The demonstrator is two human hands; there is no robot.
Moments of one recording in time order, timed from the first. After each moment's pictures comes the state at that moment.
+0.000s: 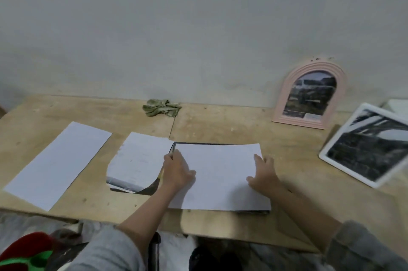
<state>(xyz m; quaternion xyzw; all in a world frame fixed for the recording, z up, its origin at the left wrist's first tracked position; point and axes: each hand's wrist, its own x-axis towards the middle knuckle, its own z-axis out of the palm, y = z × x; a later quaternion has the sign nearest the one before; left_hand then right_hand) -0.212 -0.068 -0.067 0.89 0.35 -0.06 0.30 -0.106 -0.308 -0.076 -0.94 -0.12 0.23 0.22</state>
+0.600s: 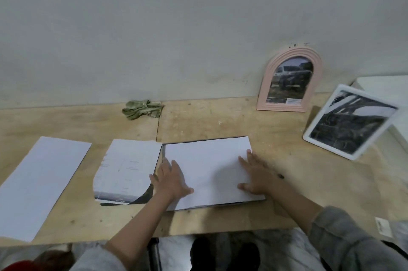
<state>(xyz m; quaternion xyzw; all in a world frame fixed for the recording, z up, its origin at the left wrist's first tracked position) -0.218 -0.063 -0.083 0.93 0.25 -0.24 0.11 -0.113 -0.323 -0.101 -0.93 -0.25 0.28 0.02</state>
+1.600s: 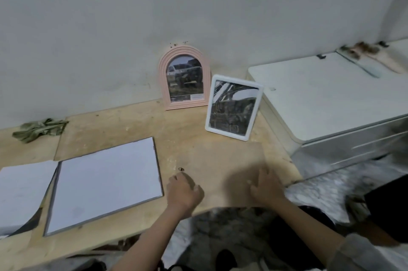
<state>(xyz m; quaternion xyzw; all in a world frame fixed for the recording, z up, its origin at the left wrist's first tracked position) -0.184 -0.387 -0.074 0.92 0.20 -0.16 0.29 -0.150 -0.630 -0.091 -0.97 0.08 0.19 0.14</state>
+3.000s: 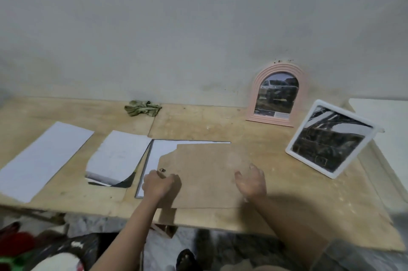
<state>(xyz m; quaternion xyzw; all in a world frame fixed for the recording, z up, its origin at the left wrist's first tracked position) -0.245 -0.136 -0.055 0.76 0.51 -0.01 0.41 -0.137 -0.372 -0.063 -0.90 0.06 0.18 0.39</state>
